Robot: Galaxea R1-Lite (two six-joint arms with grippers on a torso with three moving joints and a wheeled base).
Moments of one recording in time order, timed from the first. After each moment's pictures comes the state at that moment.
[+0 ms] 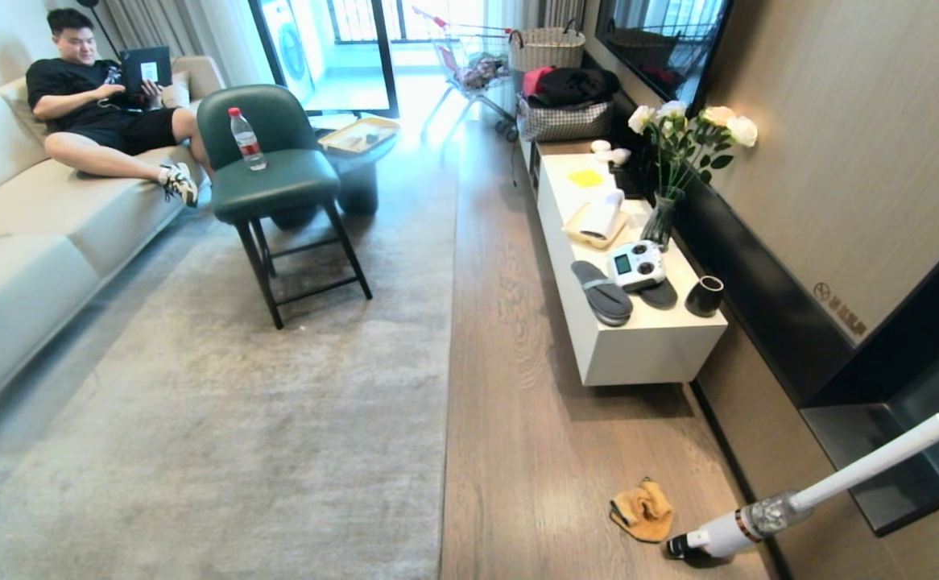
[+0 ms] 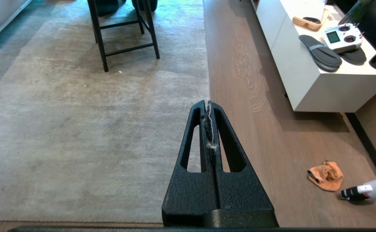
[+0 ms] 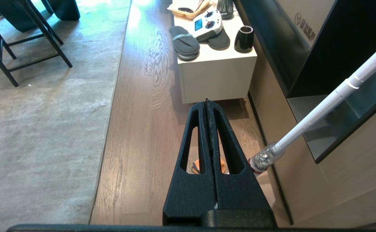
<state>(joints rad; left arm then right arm) -0.01 0.00 0.00 0.00 0.01 -0.07 0.00 0.00 0.00 0.00 -0.04 0.04</state>
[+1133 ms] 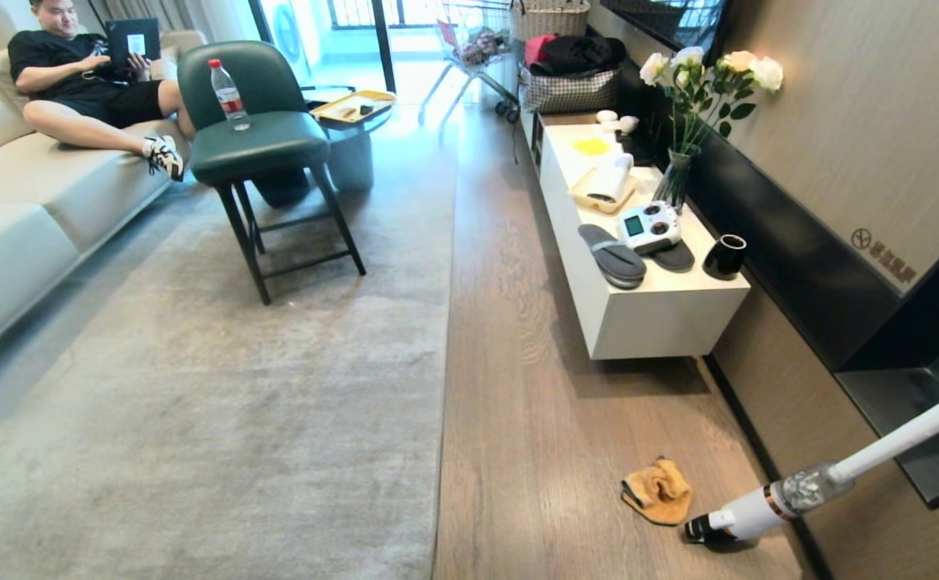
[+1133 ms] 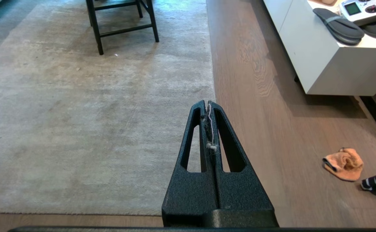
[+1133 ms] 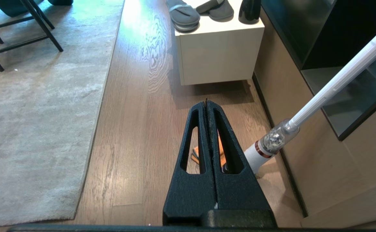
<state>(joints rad) -0.01 0.00 0.00 0.00 0.01 -0.07 0.00 0.00 0.00 0.00 -0.04 0.04</state>
